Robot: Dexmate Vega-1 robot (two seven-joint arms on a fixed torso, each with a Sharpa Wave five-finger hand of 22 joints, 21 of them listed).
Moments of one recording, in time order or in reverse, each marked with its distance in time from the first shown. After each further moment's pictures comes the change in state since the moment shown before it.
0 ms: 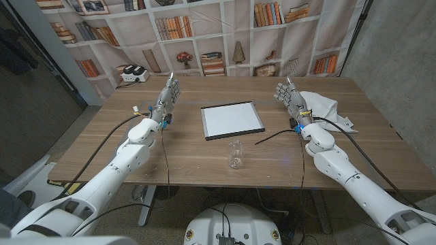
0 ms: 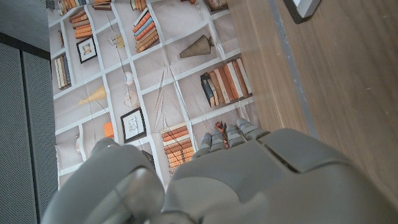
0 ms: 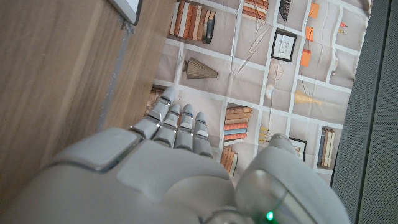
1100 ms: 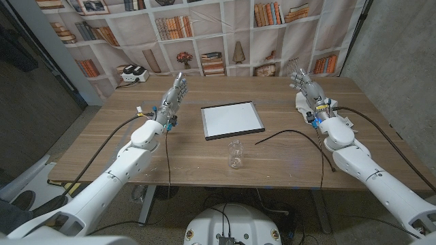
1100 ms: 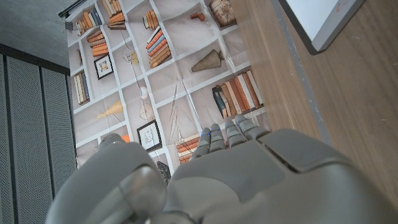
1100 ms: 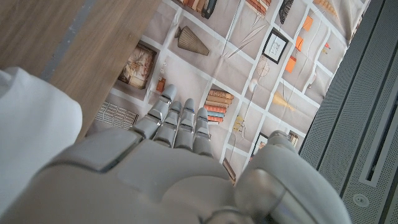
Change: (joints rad) left arm 0.109 0.035 0.005 -0.214 0.052 0.026 0.111; left_hand 0.032 0.044 0.000 -0.014 0.011 0.073 -0.006 0.010 0.000 0.066 -0.016 0.012 0.000 0.073 -0.013 0.005 0.000 0.054 -0.003 0.015 0.000; right arm -0.015 -0.124 0.064 -0.018 -0.157 0.082 -0.055; right_hand 0.019 0.004 0.005 -0.017 0.000 0.049 -0.028 0.014 0.000 0.057 -0.021 0.019 0.000 0.037 -0.034 0.004 -0.003 0.036 0.000 -0.012 0.000
